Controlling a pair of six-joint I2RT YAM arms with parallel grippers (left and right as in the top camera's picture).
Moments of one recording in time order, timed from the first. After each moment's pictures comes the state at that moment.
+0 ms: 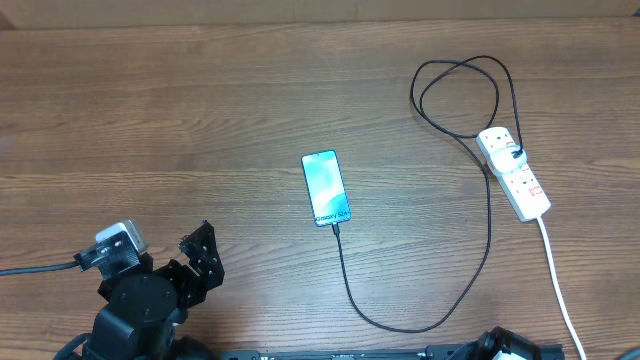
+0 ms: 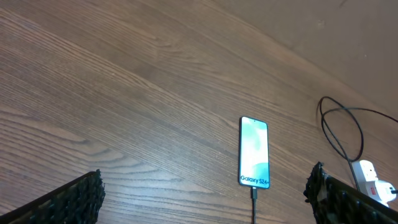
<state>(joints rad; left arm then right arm) -0.56 0.55 1.07 -1.23 -0.44 -0.89 -0.47 0.82 1.79 -0.58 -0.22 1.06</state>
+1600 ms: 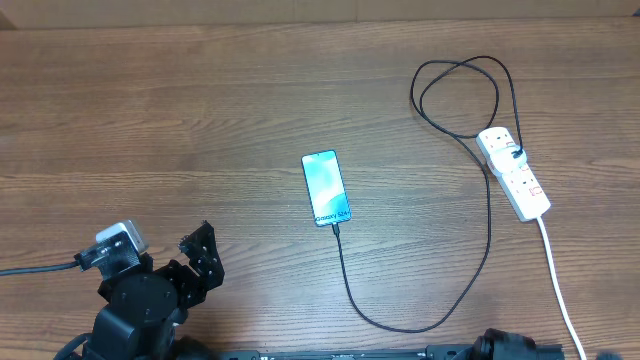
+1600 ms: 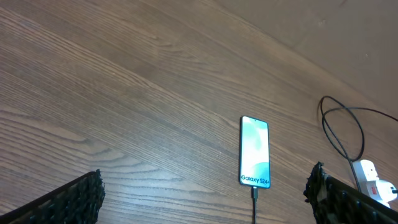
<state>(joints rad) -0.56 0.55 1.07 -1.23 -0.44 -0.89 -0.24 0.04 1.35 -0.87 -0.37 0.75</state>
